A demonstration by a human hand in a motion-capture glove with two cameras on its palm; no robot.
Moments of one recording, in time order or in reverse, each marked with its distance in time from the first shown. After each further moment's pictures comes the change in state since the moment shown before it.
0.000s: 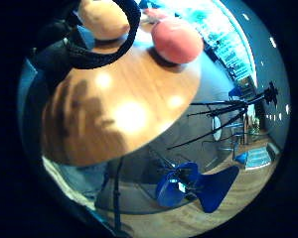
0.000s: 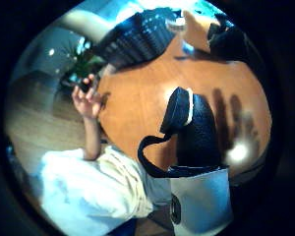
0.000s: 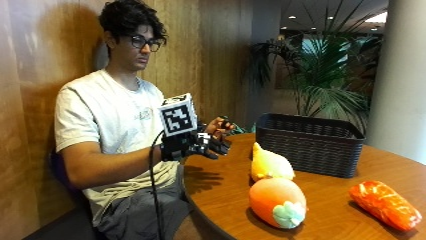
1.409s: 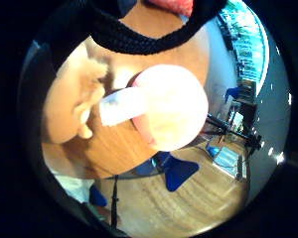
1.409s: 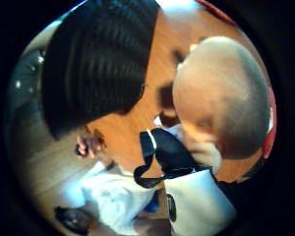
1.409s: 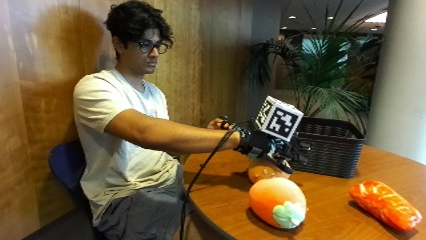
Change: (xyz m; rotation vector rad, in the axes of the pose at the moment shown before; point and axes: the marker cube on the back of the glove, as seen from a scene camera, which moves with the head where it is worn) arm 0.025 -0.188 0.027 -0.505 0.110 0.004
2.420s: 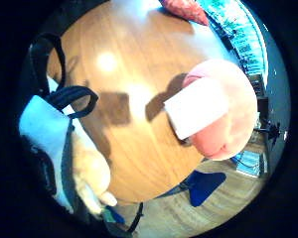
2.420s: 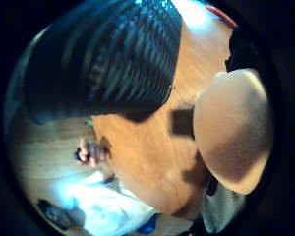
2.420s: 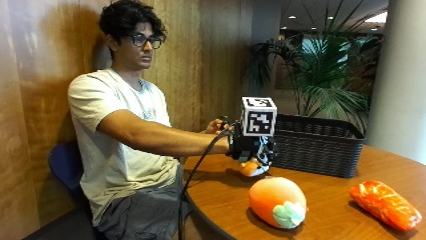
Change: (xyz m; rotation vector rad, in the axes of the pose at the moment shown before) arm -0.038 0.007 0.036 0.256 -0.171 0.009
